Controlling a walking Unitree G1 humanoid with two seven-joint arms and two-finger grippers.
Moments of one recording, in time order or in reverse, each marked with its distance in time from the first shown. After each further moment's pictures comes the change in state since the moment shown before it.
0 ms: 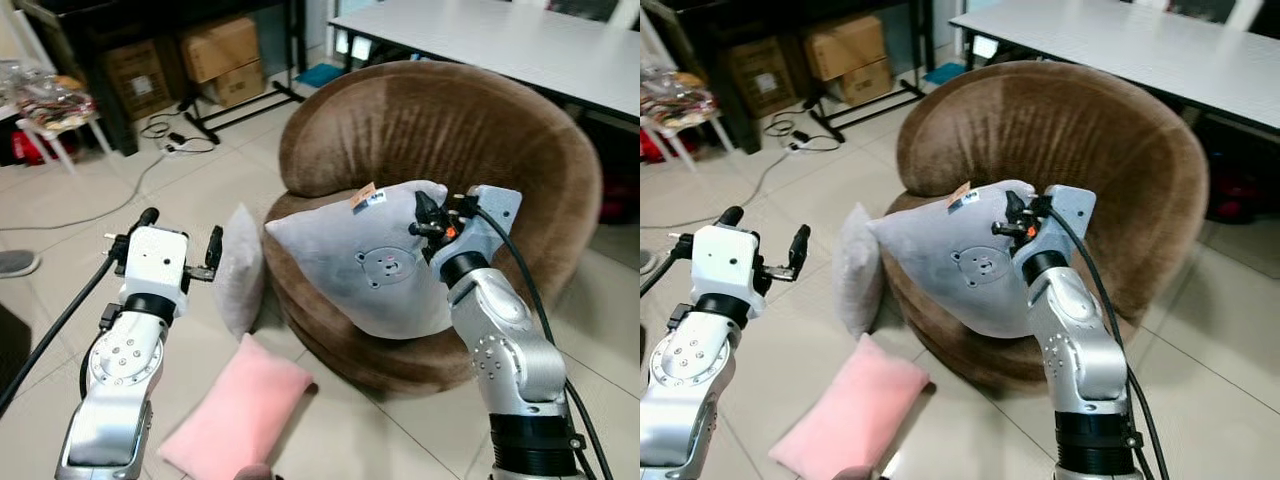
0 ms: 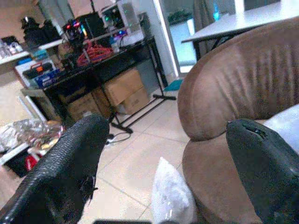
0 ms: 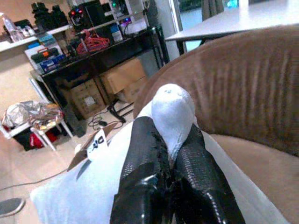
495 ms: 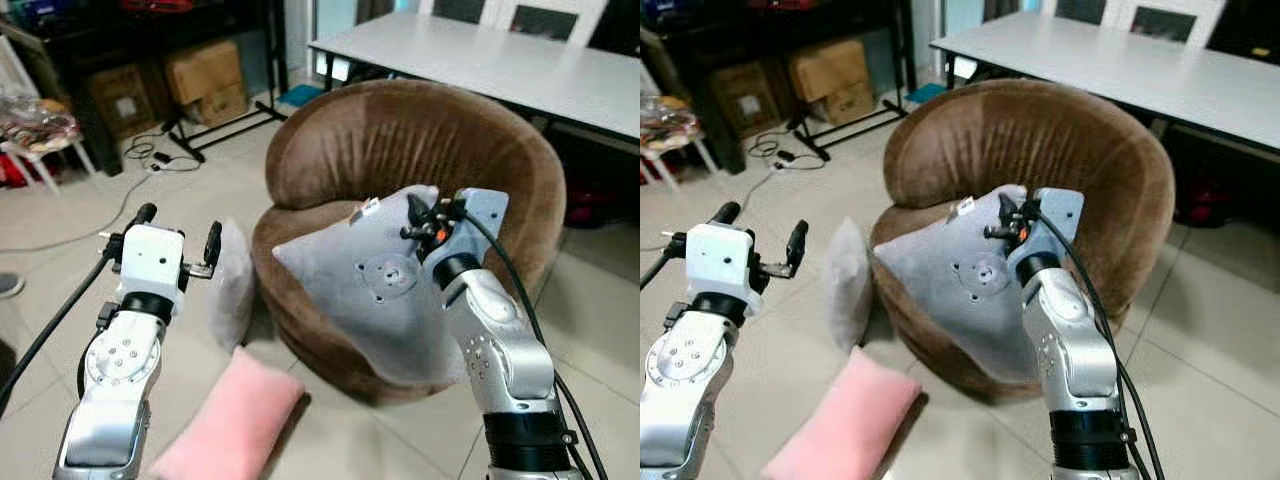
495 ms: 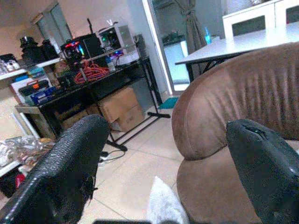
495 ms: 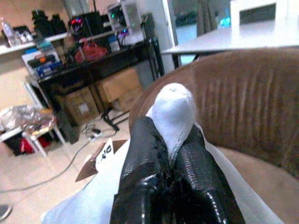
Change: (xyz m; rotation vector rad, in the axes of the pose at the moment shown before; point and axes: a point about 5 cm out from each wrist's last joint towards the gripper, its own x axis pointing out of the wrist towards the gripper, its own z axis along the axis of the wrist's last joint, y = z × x) left arm 0.000 0.003 0.004 -0.009 -0.026 0.007; right arm 0.004 0.001 -0.005 -0.033 -0.012 0.010
